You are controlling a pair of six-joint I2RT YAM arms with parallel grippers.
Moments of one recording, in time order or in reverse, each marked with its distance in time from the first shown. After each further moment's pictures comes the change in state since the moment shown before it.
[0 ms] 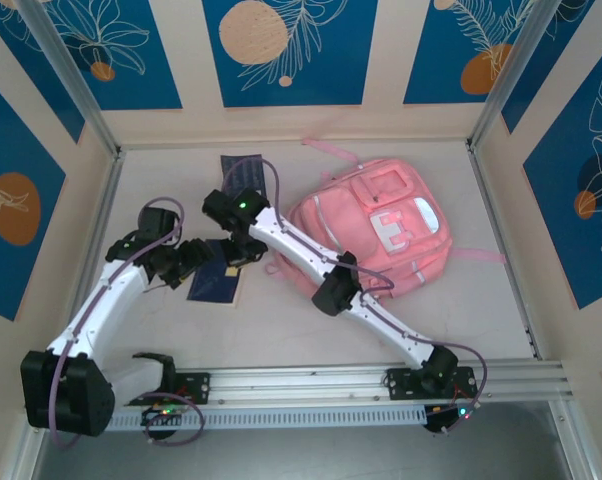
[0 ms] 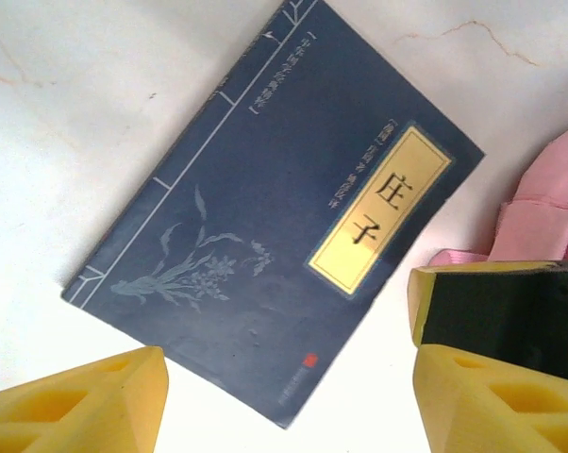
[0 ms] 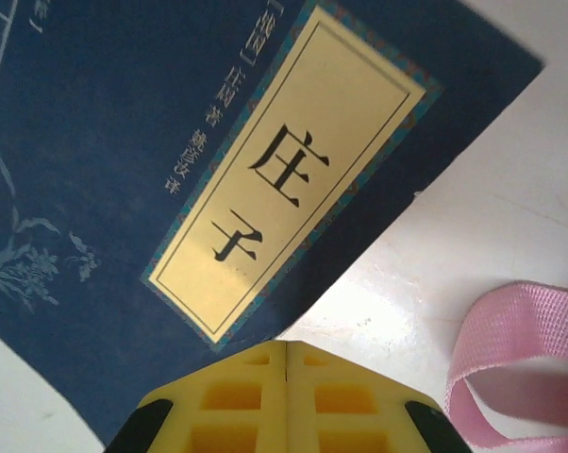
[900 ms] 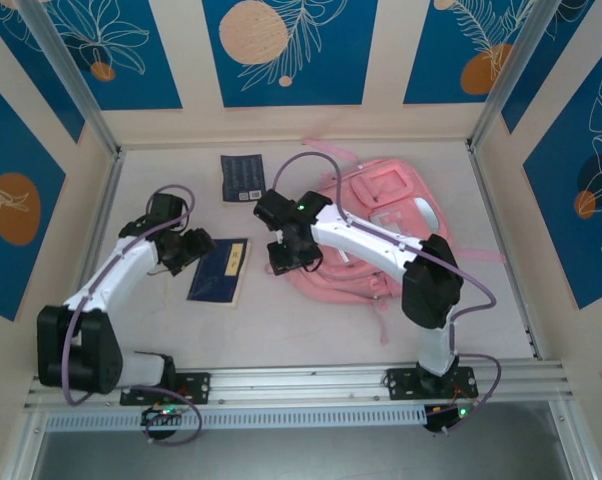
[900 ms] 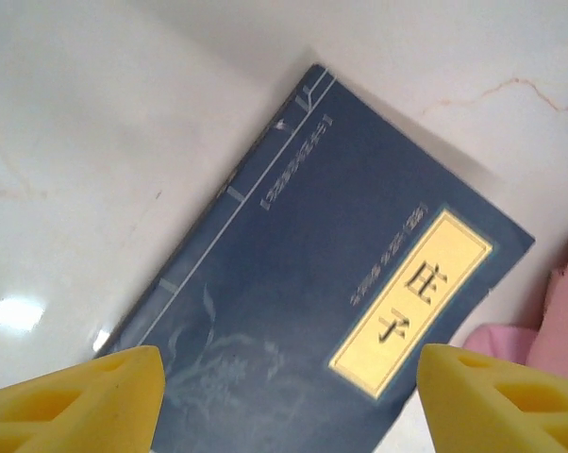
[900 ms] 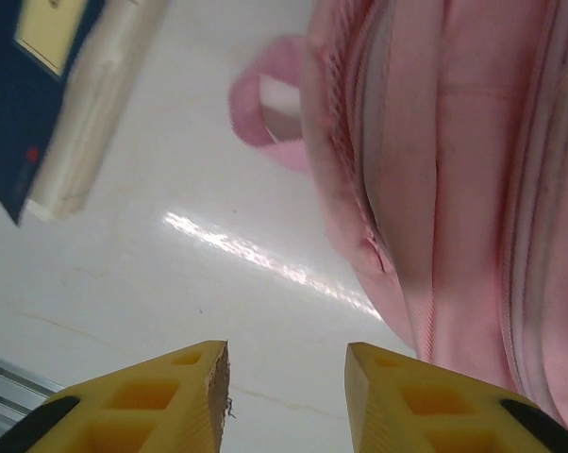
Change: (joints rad) left arm 0.012 0.246 0.100 0.102 -0.078 0.075; right arm -0.066 -0.966 -1.443 0.573 0.004 0.014
